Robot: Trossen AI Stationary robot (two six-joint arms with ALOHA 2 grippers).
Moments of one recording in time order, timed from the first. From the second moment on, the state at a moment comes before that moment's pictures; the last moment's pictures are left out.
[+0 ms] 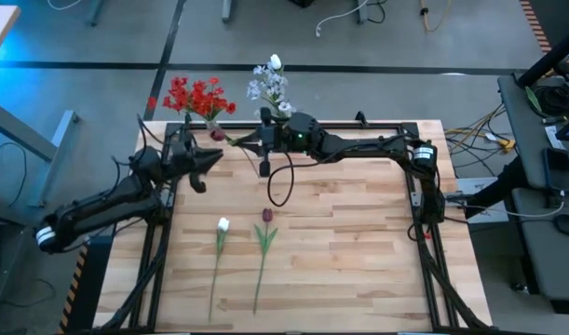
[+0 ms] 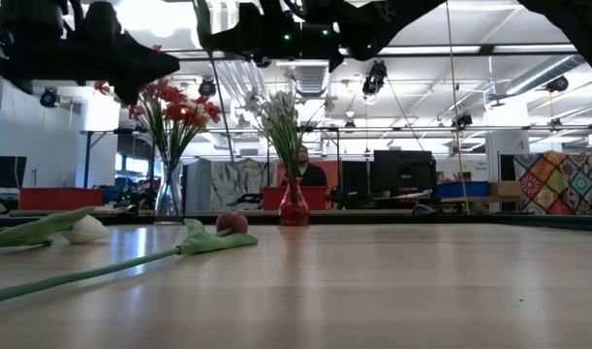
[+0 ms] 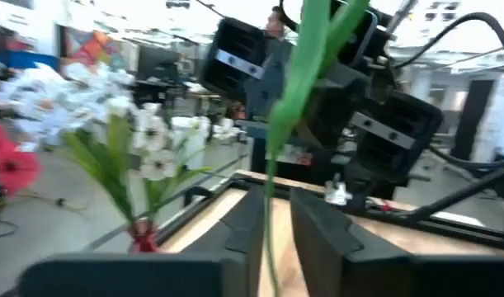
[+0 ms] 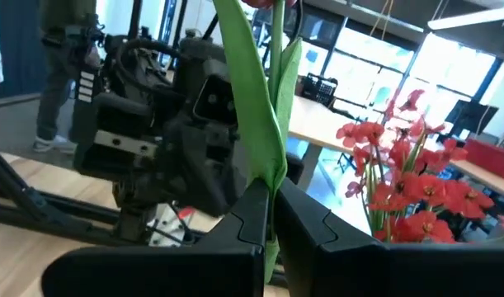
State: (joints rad) left arm 0.60 0.46 0.22 0.38 0.29 -0.14; right arm -0.28 2.03 1.58 0.52 -0.30 -0.30
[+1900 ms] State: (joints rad) left arm 0.59 0.89 0.36 0.68 0.38 -0.02; right arm -0.27 2.01 1.60 0.56 -0.31 -0.19
